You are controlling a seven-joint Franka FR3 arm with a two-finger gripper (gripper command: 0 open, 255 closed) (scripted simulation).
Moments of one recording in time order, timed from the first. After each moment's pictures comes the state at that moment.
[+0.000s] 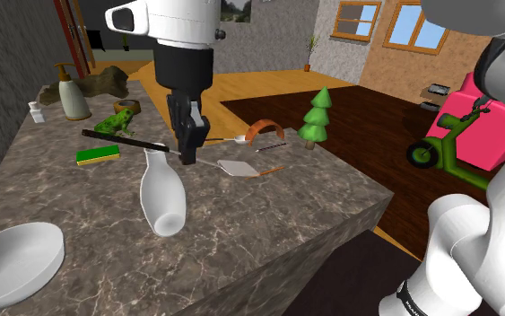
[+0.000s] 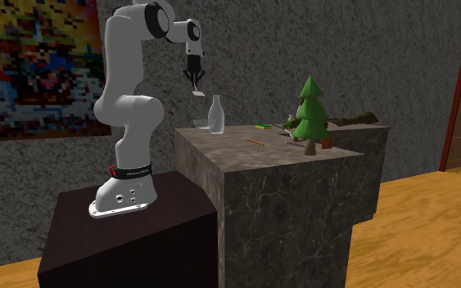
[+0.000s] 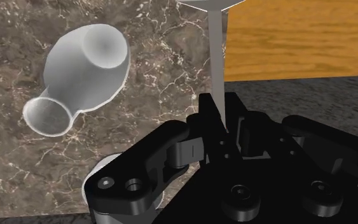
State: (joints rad) arm 0.66 0.02 0.03 -1.53 0.04 1.60 -0.63
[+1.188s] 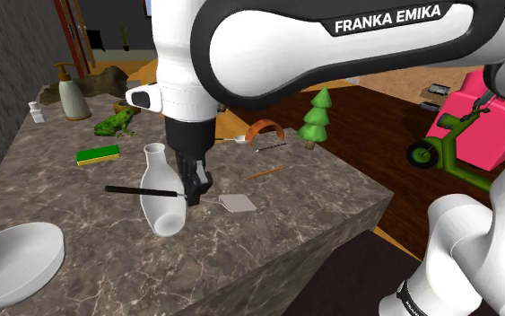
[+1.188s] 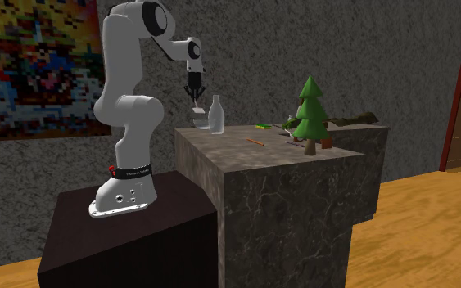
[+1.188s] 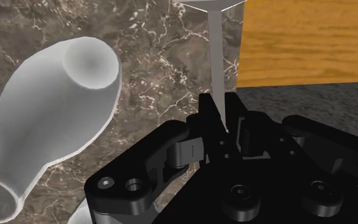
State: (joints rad) arm 0.66 -0.02 0.03 -1.81 0.04 1.85 -0.64
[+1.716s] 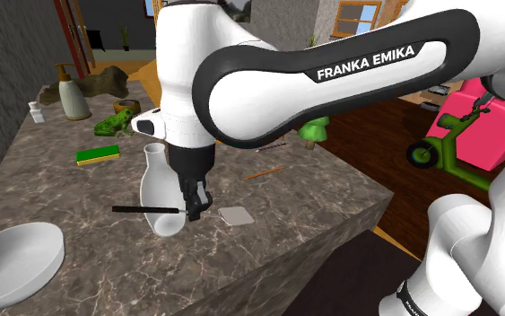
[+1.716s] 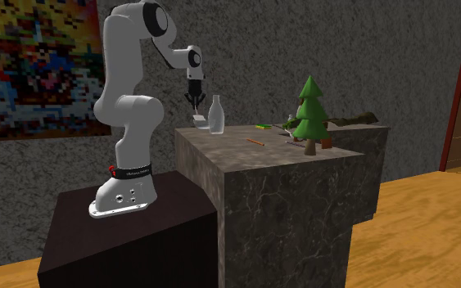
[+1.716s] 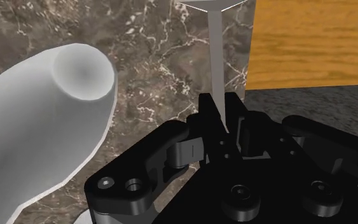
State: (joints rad) arm 0.66 -0.01 0.03 -1.91 0.04 1.95 -0.65
